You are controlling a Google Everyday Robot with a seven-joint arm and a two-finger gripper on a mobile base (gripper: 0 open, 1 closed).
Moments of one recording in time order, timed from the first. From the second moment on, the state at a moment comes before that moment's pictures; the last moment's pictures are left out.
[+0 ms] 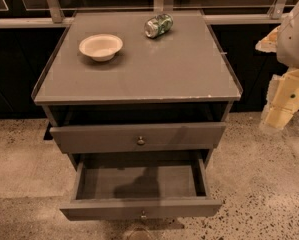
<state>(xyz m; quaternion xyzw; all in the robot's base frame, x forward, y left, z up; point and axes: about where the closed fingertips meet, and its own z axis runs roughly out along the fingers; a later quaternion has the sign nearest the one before) 0.438 -0.217 0.976 -0.60 0.78 -0.03 0.16</state>
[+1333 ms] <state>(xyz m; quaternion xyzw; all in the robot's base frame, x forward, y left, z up) 0.392 -0.243 0.849 -0.58 0.78 0.05 0.22</state>
